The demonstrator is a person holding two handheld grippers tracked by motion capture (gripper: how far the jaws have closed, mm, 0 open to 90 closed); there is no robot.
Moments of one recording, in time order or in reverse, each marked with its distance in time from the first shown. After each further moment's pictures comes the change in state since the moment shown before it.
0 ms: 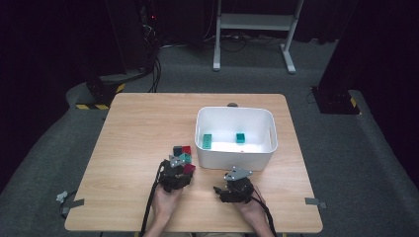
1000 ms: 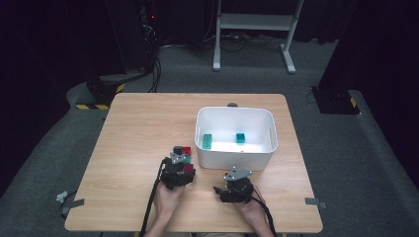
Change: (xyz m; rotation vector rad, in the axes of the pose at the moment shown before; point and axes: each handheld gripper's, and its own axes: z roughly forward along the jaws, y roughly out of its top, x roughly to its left) left arm -0.001 0.007 0.007 -0.001 0.005 -0.031; right arm 0.000 0.000 0.000 0.000 0.000 0.000
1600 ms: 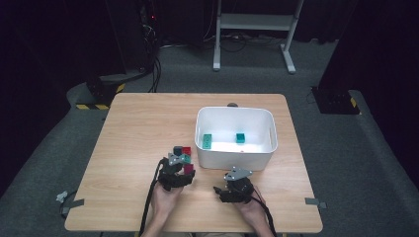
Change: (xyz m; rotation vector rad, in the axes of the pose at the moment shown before) left arm 0.003 0.000 -0.010 -0.018 -0.025 0.017; right arm 0.000 0.000 0.000 0.000 0.000 -0.001
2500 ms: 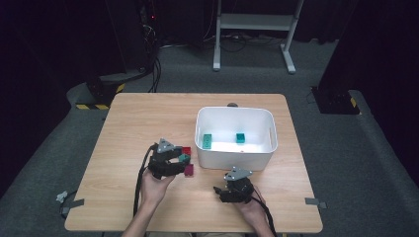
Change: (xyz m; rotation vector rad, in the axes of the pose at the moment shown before) left arm 0.015 0.039 -0.047 -0.069 -0.063 0.077; right arm 0.000 0.000 0.000 0.000 0.001 0.000
